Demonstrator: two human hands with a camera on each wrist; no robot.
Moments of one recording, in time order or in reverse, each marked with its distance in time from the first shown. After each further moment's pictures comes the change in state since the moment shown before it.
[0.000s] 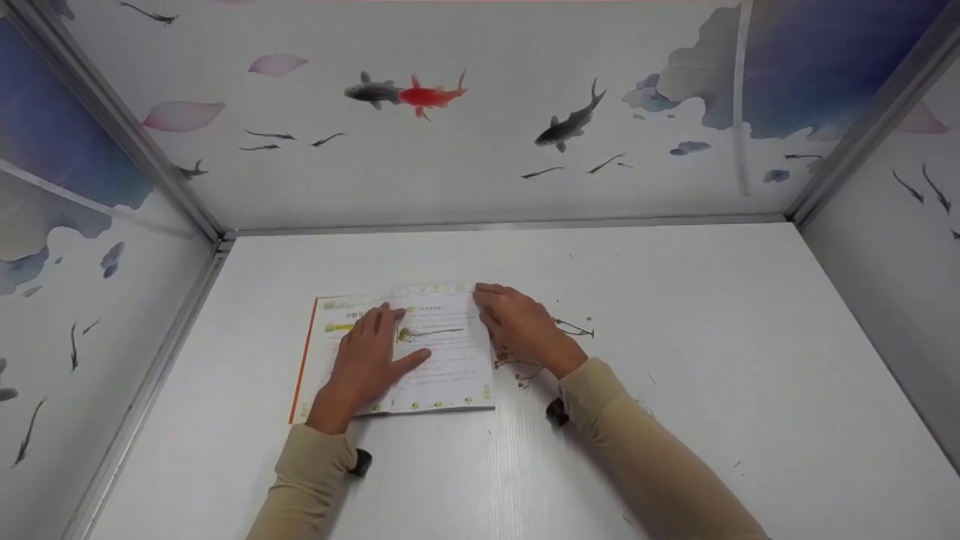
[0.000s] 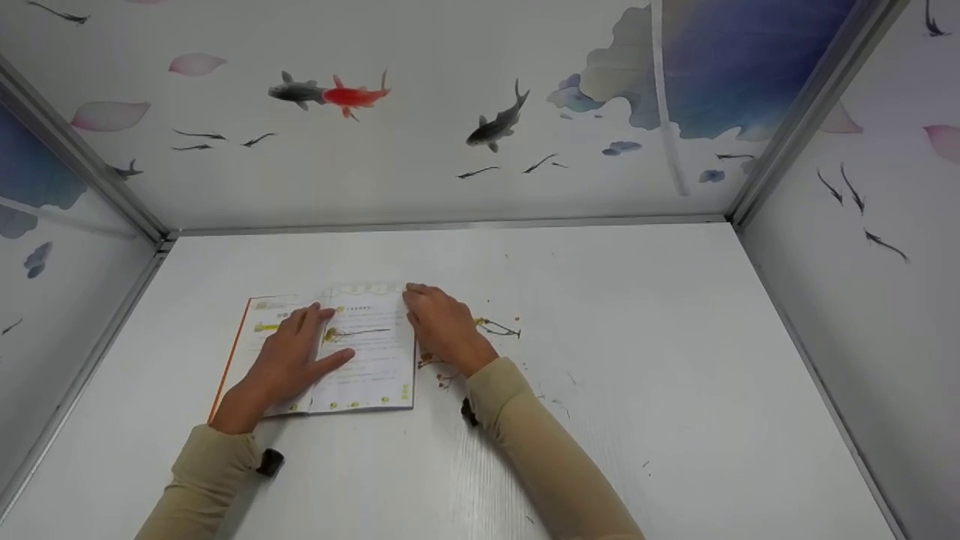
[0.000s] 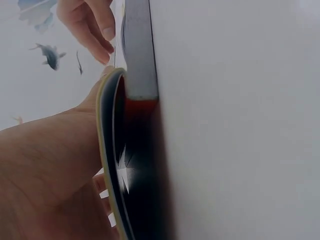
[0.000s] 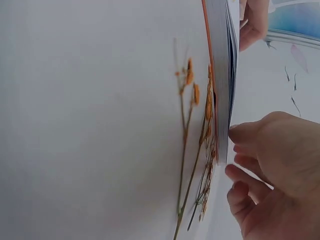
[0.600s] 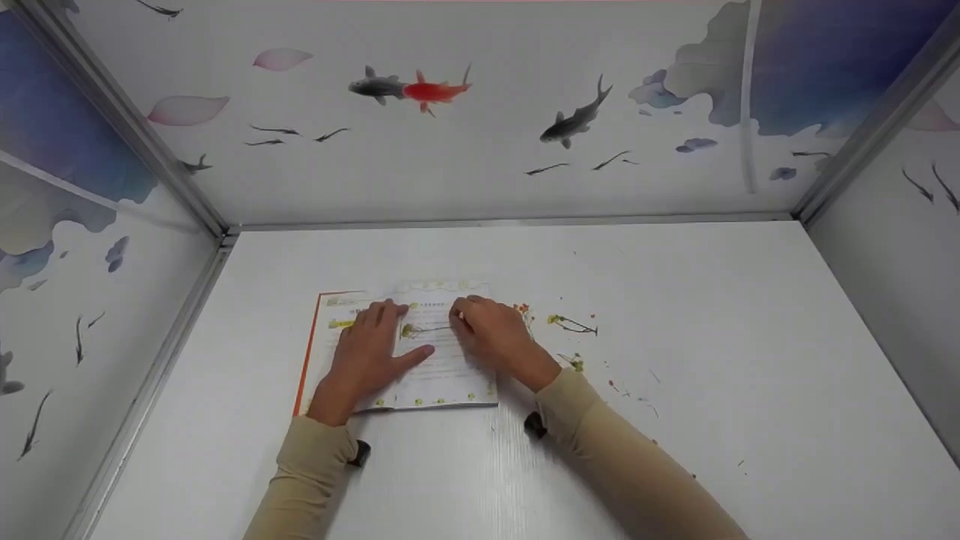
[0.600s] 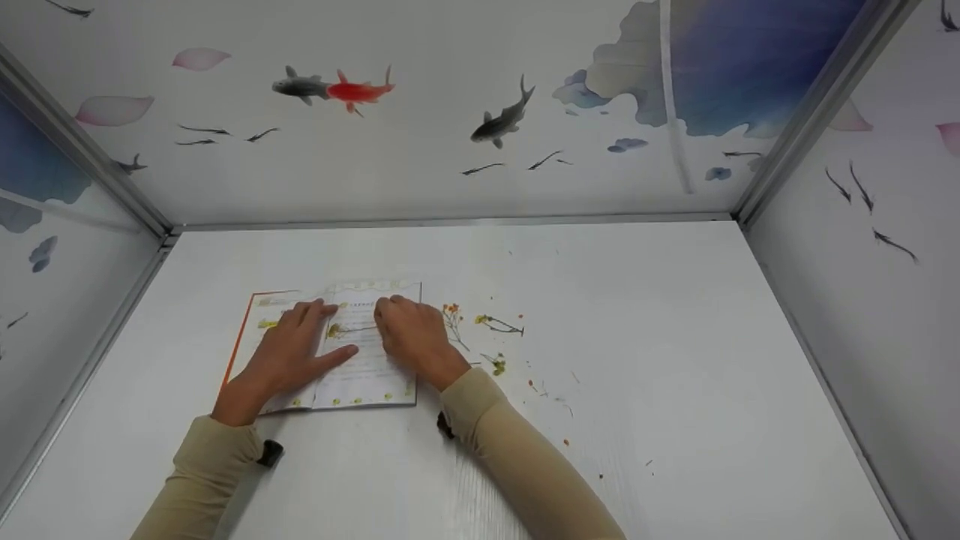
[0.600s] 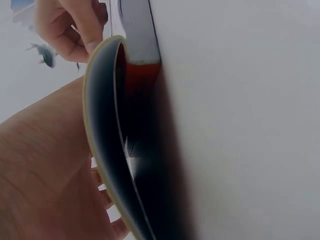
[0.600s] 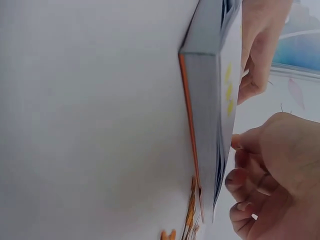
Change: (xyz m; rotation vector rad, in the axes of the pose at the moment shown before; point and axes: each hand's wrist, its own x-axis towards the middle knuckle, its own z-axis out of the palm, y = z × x) left_hand 0.003 -0.003 -0.005 0.045 0.043 0.063; right_hand 0.004 -0.042 0.022 -0.017 0.157 -0.107
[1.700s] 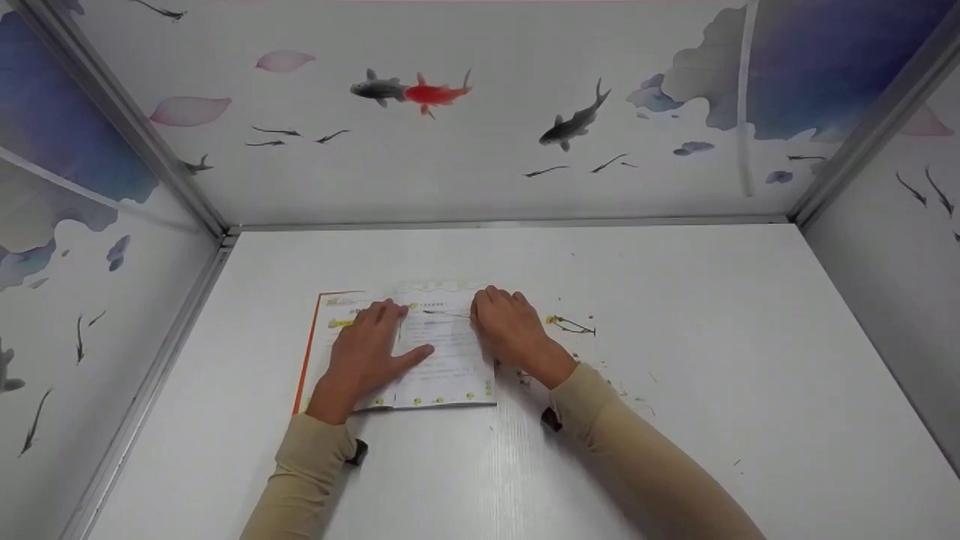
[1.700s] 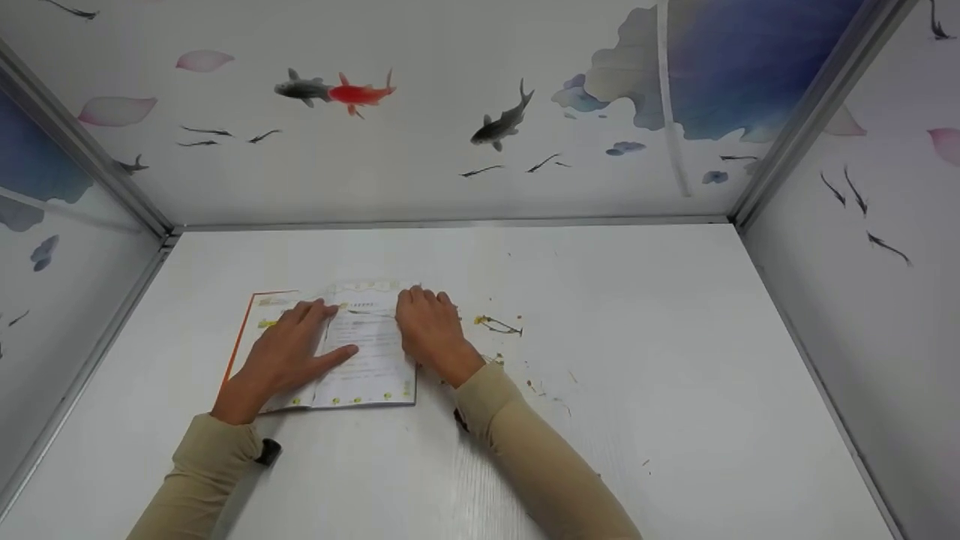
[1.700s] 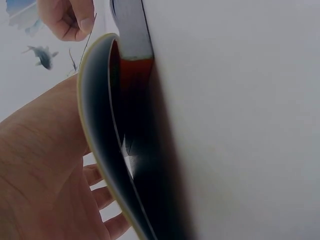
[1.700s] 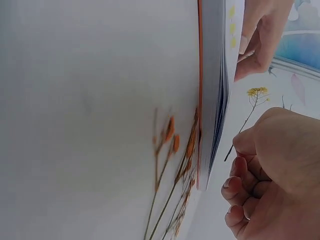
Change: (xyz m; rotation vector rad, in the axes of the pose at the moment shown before) left_hand -0.001 0.003 -0.003 0.060 0.045 0.035; right_hand -0.010 0.012 -0.018 -0.243 -0.037 -0.029
